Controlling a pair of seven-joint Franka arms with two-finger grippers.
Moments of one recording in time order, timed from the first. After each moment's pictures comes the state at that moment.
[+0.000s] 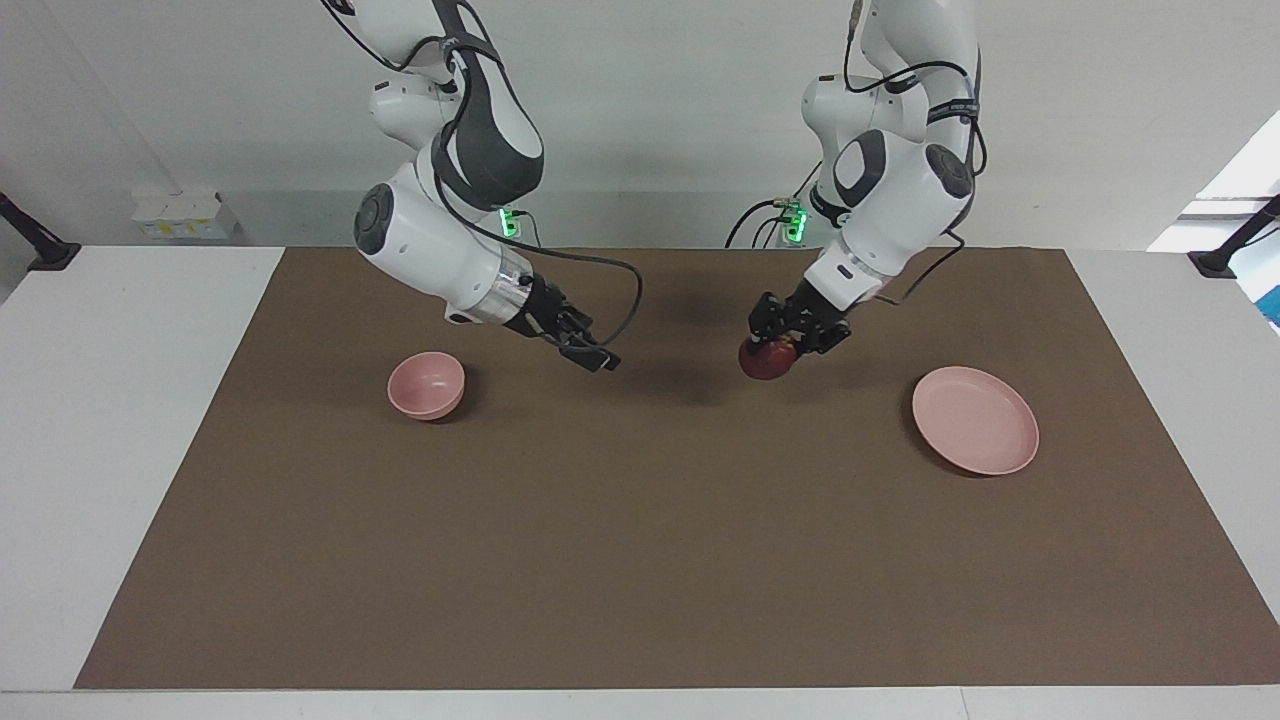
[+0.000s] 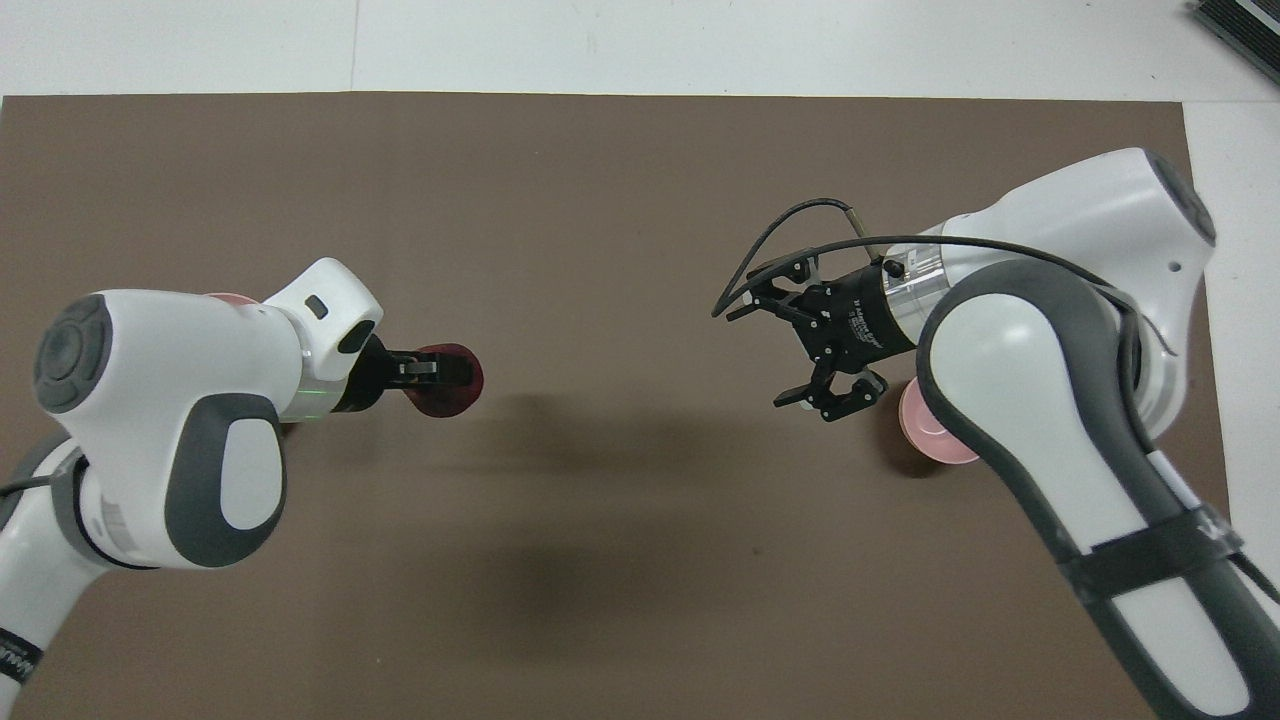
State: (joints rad) left arm -0.32 -0.03 -0.14 -2.14 -0.59 2.30 -0.09; right arm 0.27 0.20 0.03 -1.82 0.78 1.99 1.05
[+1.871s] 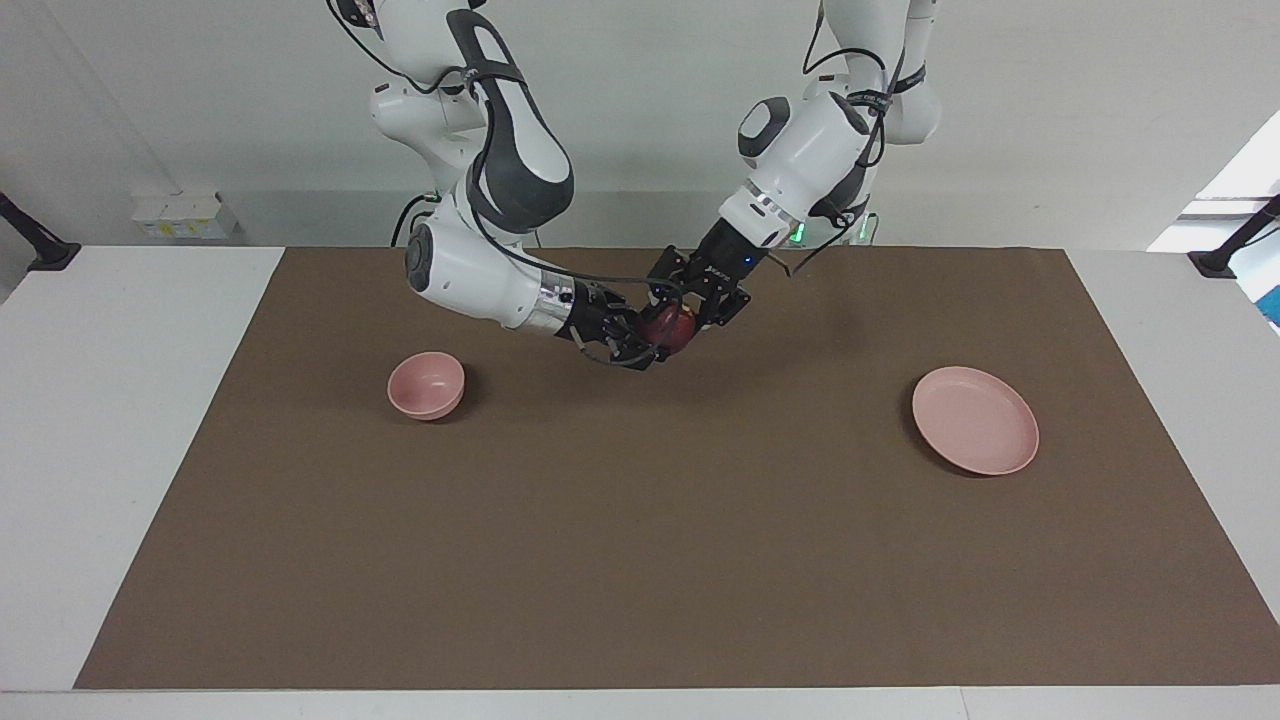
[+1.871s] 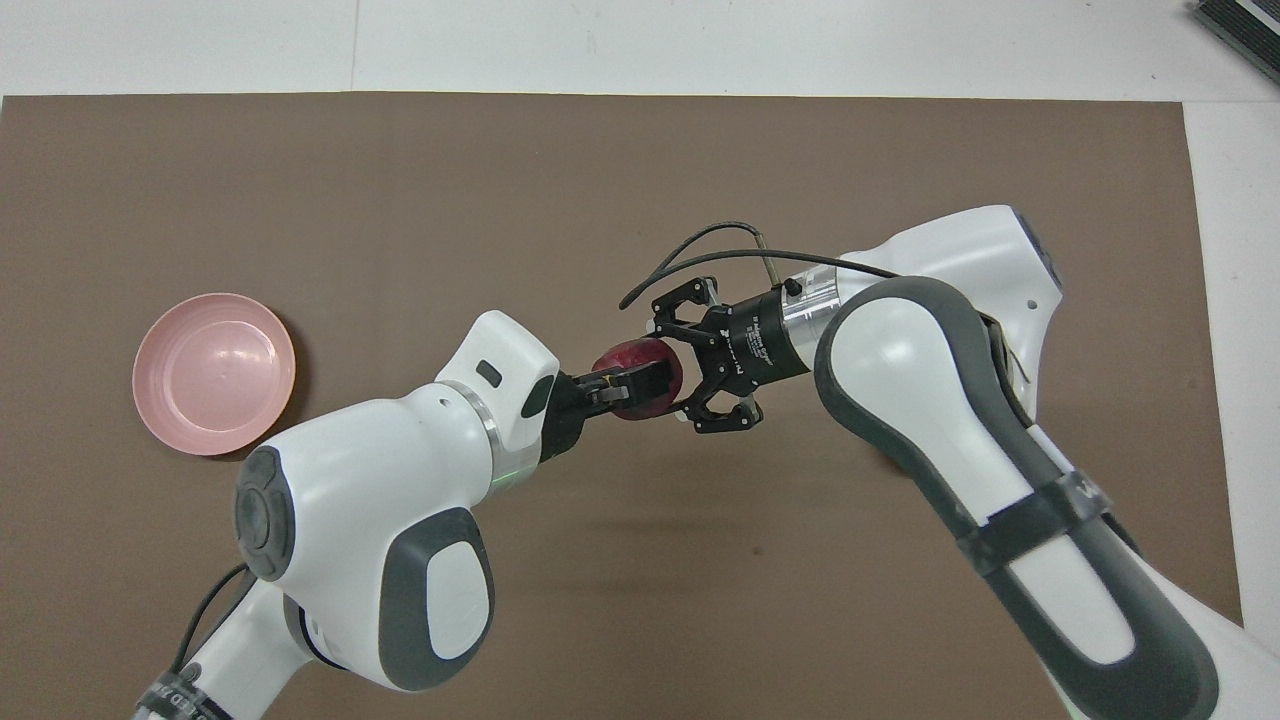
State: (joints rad) left arm -0.32 -0.03 -0.36 -2.14 -0.79 2.69 -0.16; right arm 0.32 0.24 0.02 -1.82 0.96 1.98 1.07
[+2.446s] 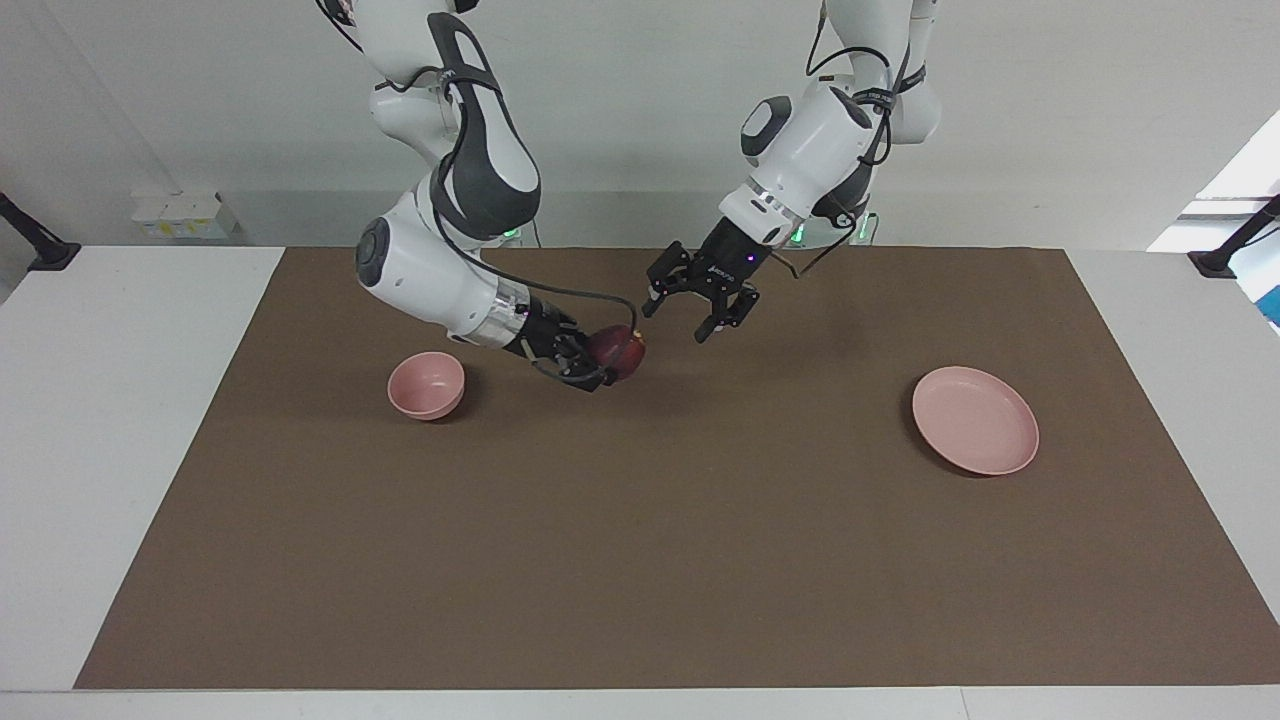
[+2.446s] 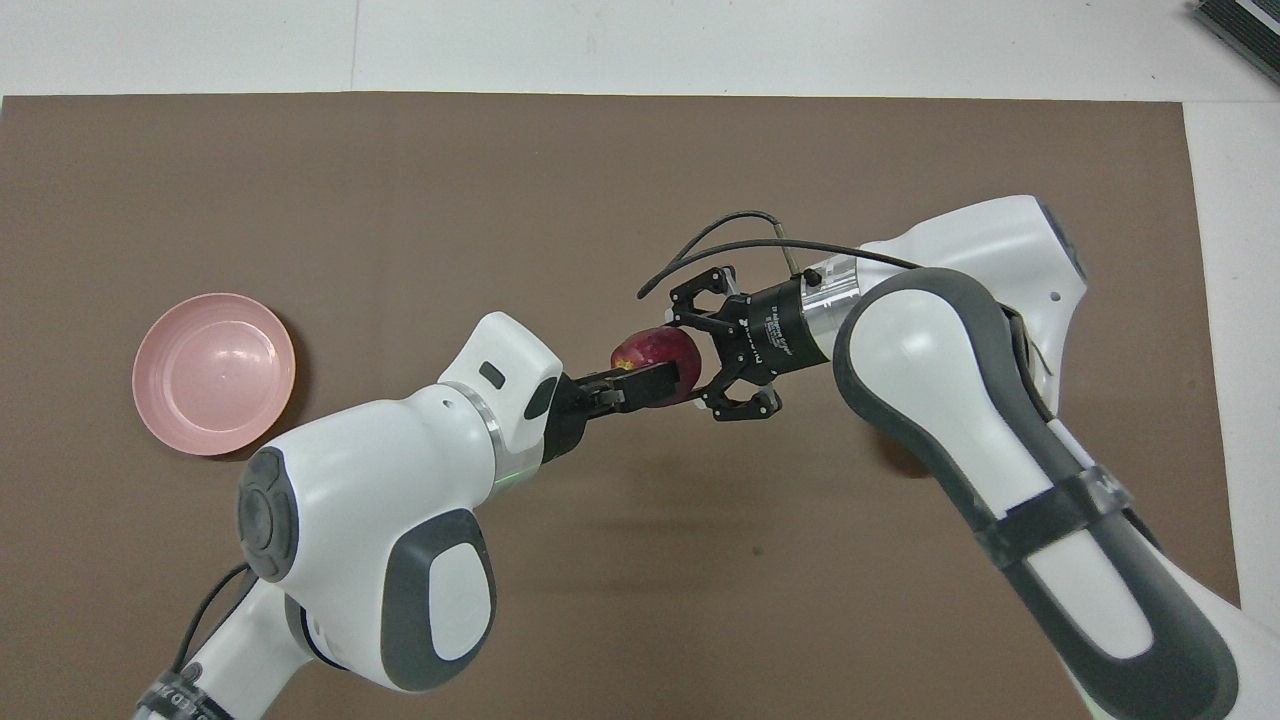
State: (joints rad) left arm -0.30 -0.02 -0.36 -2.12 -0.70 2.68 -0.16; right arm 0.21 0.24 0.01 -1.79 0.71 1.96 1.01
